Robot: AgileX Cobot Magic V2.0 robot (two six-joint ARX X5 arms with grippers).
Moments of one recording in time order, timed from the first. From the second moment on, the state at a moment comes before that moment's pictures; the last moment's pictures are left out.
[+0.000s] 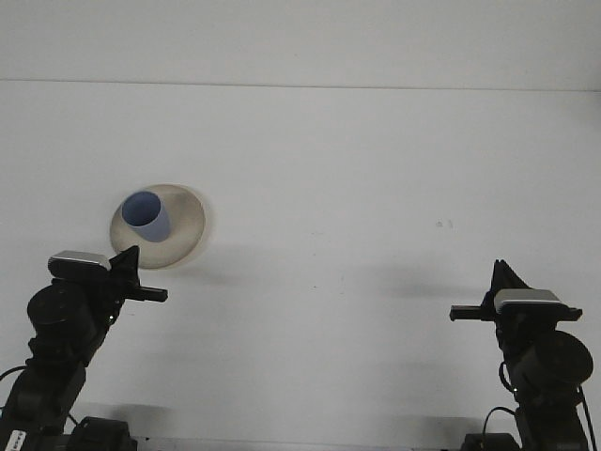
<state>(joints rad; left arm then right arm) -0.10 0.63 0.70 -0.25 0.01 -0.01 0.03 0.46 0.56 -0.23 0.03 -0.01</state>
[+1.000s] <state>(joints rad) -0.10 0.56 0.70 -0.25 0.01 -0.01 0.03 0.46 0.56 -0.23 0.03 -0.01</state>
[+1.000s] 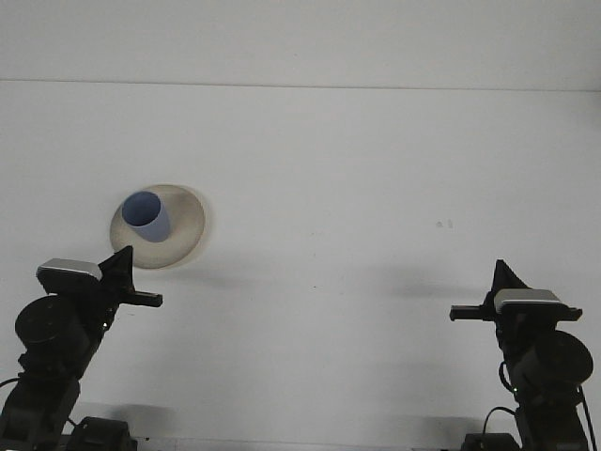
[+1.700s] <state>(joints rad) -0.10 0.33 0.56 -0.14 0.01 -0.01 0.03 0.46 0.56 -0.23 0.03 -0.01</state>
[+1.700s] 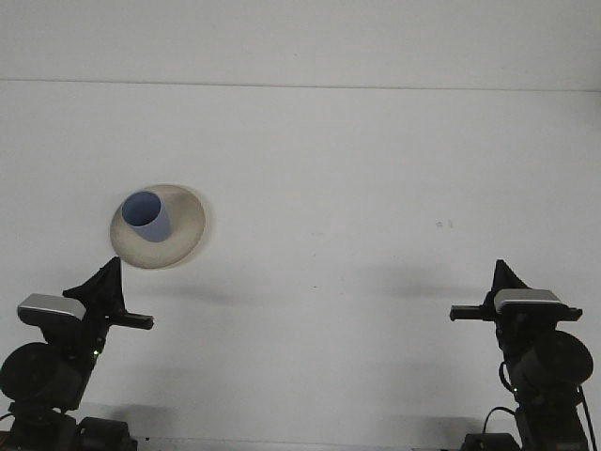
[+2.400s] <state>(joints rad) -0.07 0.01 0.12 0.06 0.01 0.02 0.03 0.46 0.56 -0.23 0.03 -0.01</state>
